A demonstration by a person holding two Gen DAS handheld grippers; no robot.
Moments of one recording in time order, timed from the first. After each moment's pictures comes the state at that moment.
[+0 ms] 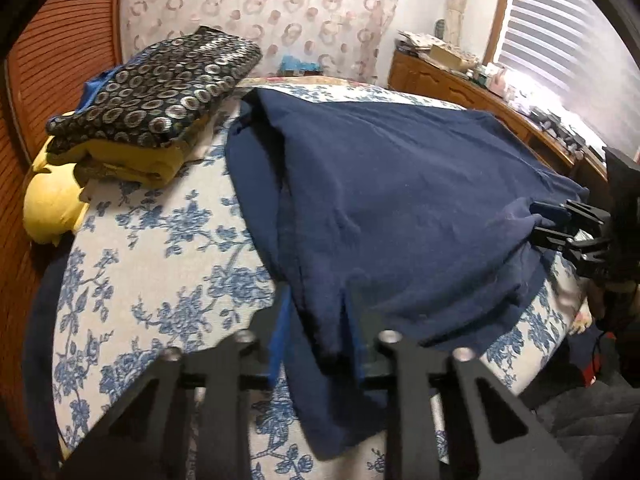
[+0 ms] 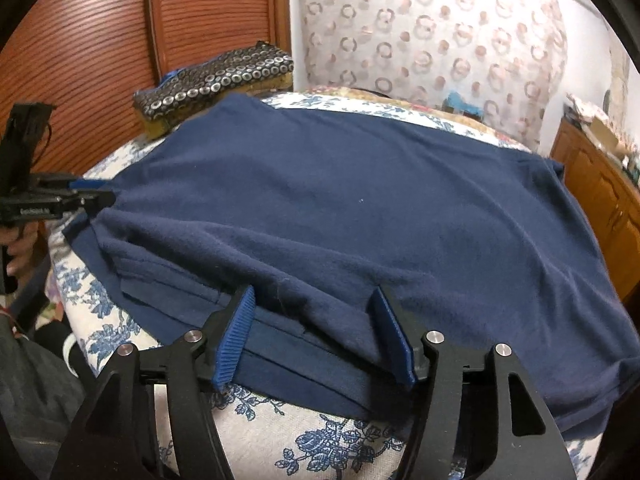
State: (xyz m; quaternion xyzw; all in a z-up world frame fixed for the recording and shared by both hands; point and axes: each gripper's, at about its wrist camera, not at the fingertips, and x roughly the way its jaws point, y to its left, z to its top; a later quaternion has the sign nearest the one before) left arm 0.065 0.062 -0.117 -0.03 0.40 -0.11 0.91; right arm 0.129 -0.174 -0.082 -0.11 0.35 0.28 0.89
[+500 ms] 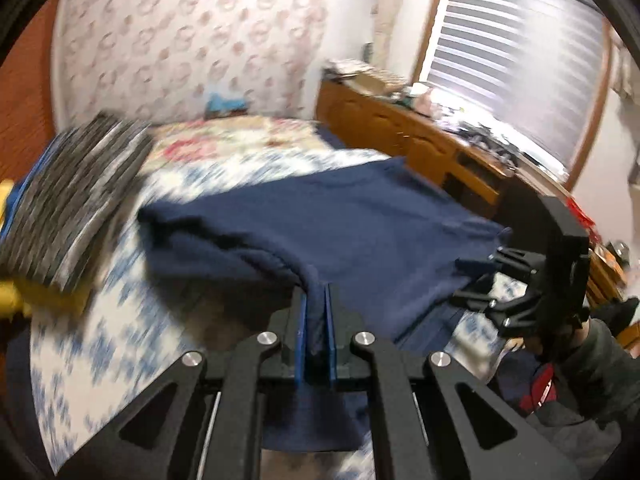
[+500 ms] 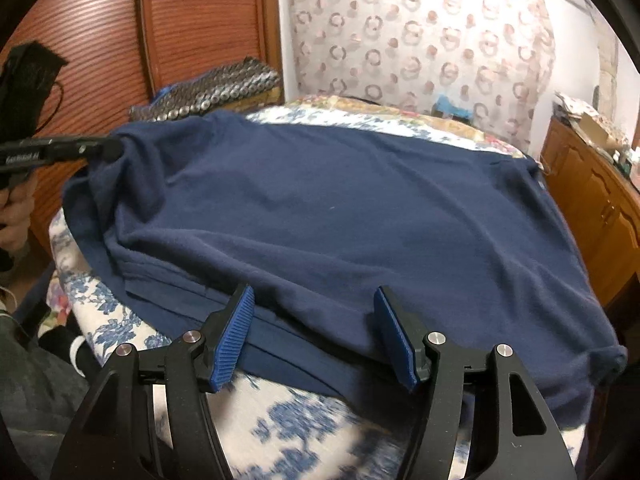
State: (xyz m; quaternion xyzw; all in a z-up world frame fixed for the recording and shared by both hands) left arm 0.104 -0.010 -0.032 -0.03 0.34 -0.24 0.91; right arm 0.120 -0.208 -0.062 -0.09 0.34 0.26 0.90
